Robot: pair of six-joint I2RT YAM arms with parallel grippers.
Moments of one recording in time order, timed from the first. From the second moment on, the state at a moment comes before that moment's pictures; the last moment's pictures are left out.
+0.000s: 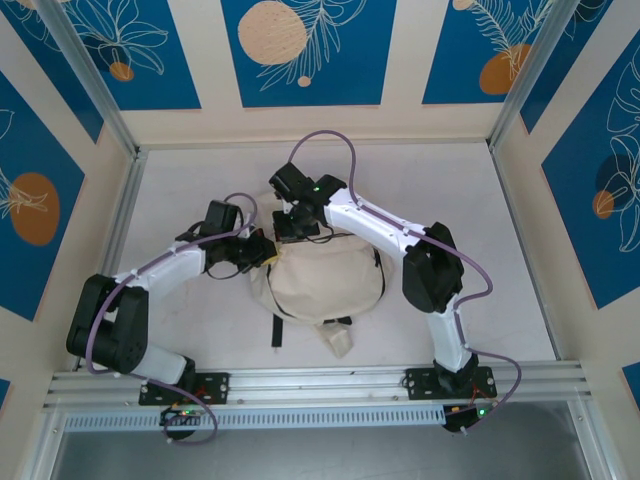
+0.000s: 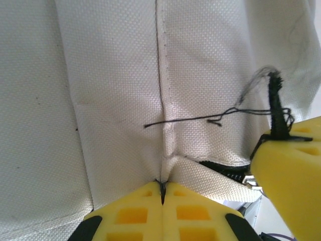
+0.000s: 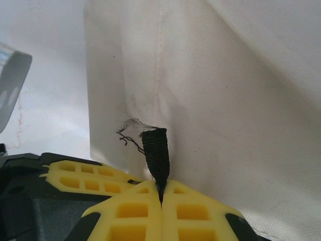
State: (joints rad) left arm -0.35 1.46 0.83 -0.30 0.56 -0.78; right arm 0.82 2.05 1.87 -0.95 -0.12 0.57
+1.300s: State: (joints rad) left arm -0.41 1.45 0.85 -0.27 0.53 -0.86; right arm 0.73 1.89 1.67 -0.90 -0.15 0.56
